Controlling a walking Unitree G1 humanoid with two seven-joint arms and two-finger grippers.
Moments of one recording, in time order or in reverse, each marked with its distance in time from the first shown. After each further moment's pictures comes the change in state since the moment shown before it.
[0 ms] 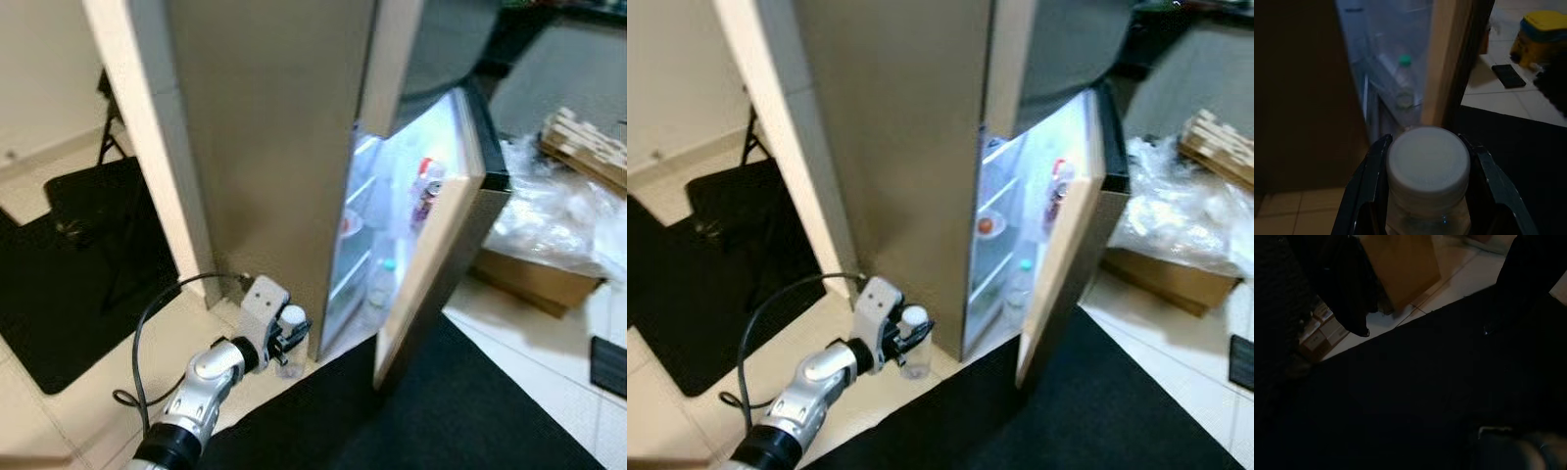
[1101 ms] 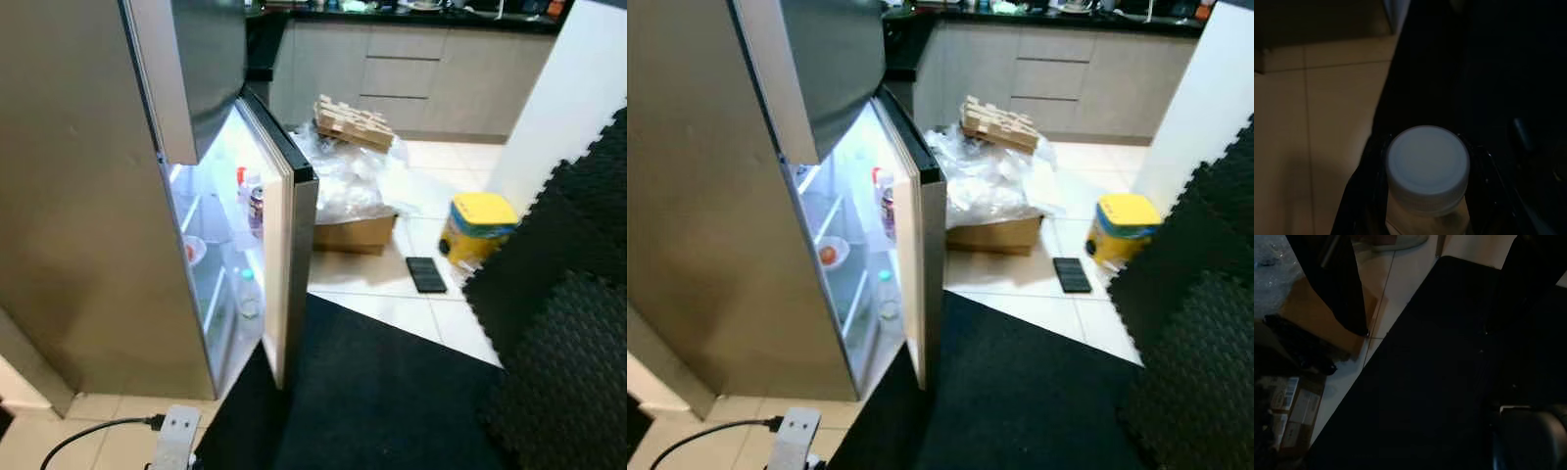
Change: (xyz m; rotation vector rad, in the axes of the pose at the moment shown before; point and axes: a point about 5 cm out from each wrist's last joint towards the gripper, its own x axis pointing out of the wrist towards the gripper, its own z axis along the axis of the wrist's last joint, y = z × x) left arm -0.145 -0.013 -0.173 -0.317 0.732 0.585; right arm 0.001 0.001 0.013 -0.015 -0.049 0.001
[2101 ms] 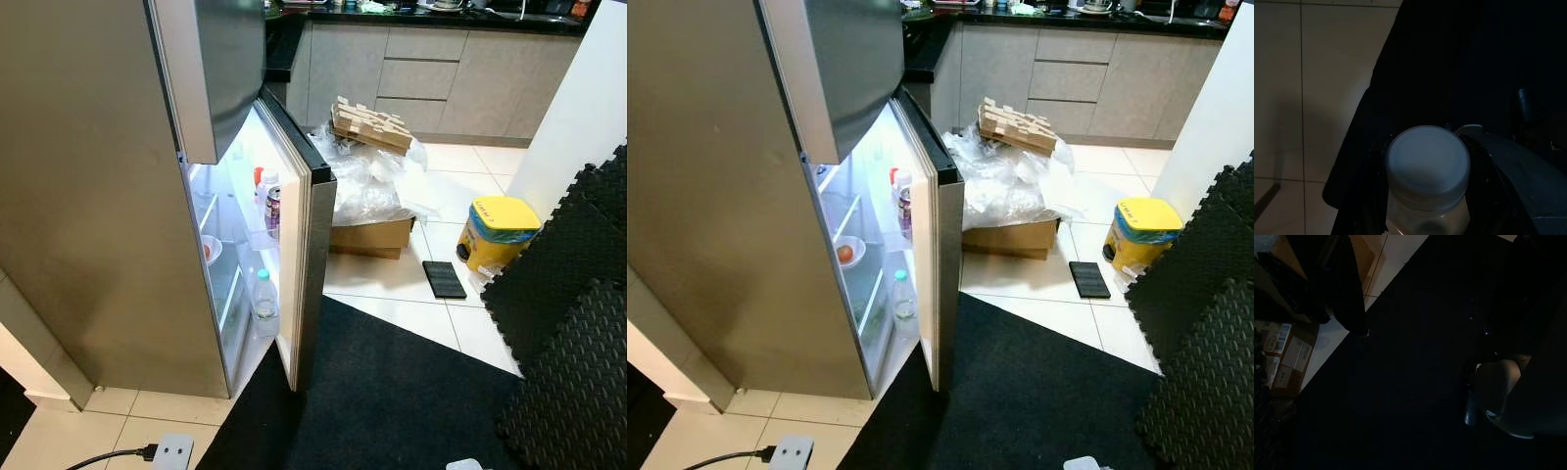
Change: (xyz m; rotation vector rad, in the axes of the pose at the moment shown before) left arm -0.002 -0.006 -0.015 -0.067 0.100 -0.023; right arm 0.000 -0.006 0.033 -0.003 -0.144 0.009
